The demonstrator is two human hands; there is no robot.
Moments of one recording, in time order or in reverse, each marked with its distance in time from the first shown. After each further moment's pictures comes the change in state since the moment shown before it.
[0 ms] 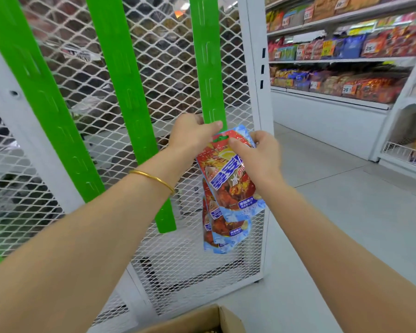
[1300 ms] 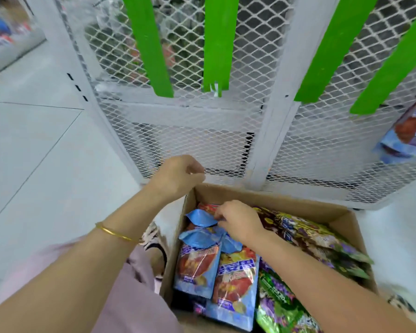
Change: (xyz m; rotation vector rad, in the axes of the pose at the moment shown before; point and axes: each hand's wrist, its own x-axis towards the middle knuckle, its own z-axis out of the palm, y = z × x) left_hand -0.261 -0.307 -0.242 0.382 -0.024 -0.524; right_hand -0.362 0.129 0.234 -0.832 -1.366 -0.455
